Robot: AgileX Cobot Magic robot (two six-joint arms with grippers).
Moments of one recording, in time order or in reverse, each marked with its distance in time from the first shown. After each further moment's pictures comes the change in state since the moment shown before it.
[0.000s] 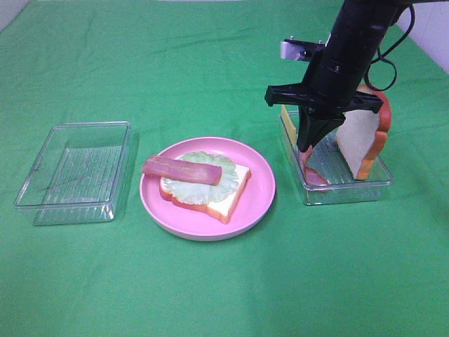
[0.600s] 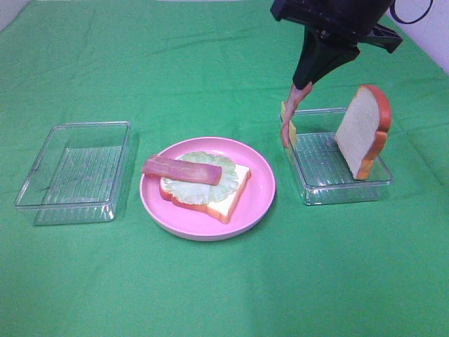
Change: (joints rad) left arm 0.000 0.000 0.000 0.000 0.000 0.000; right arm 0.000 -0.216 -0.062 0.157 0.088 -0.053
